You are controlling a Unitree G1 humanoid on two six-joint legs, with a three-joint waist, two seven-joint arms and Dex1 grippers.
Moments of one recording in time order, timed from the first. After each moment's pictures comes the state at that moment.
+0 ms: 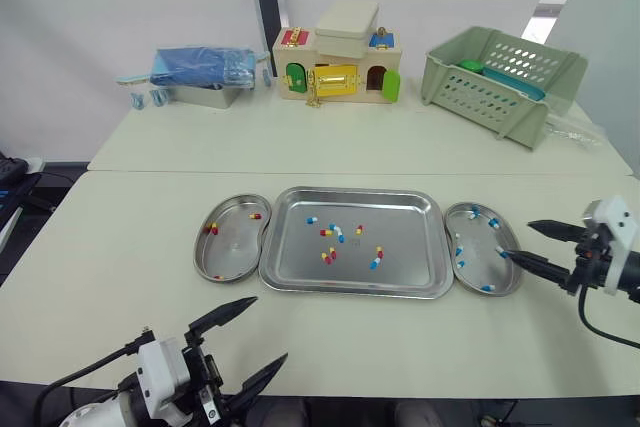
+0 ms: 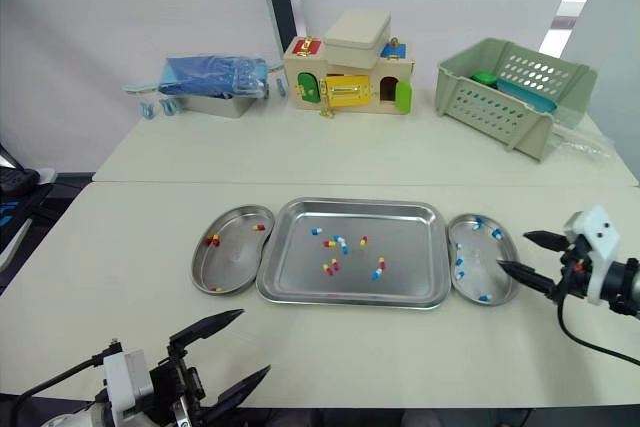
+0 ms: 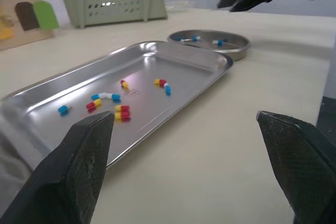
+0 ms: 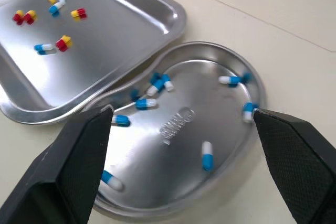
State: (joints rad) left arm 0.61 0.51 0.19 -0.42 -0.51 -0.34 -0.95; right arm -0.01 -0.90 -0.47 -0.04 0.47 0.49 1.07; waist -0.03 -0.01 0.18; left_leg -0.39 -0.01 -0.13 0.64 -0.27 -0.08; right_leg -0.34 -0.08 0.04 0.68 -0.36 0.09
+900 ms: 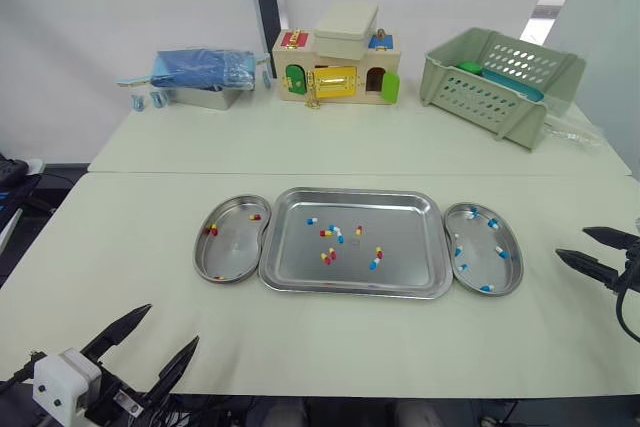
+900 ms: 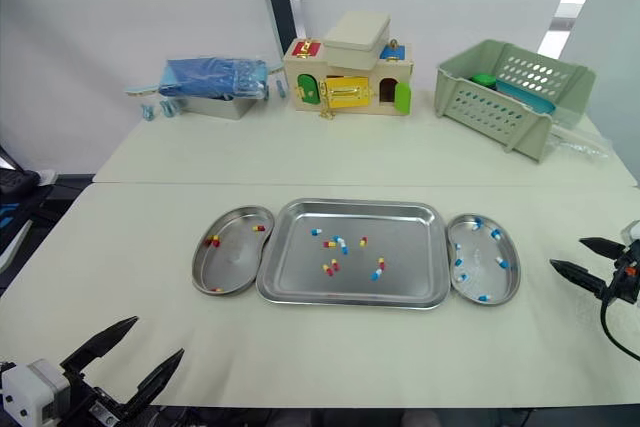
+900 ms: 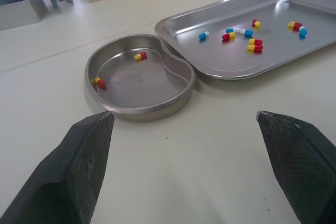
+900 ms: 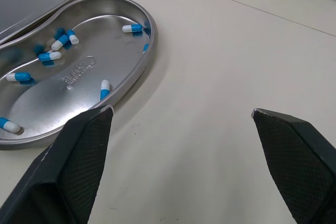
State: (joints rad) left arm 0.71 0.44 0.50 -0.31 -0.54 -0.29 -0.91; right arm -0.11 -0.97 -0.45 0.40 0.38 0.23 1.18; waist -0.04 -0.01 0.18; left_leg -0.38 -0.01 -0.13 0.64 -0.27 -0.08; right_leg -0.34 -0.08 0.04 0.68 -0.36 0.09
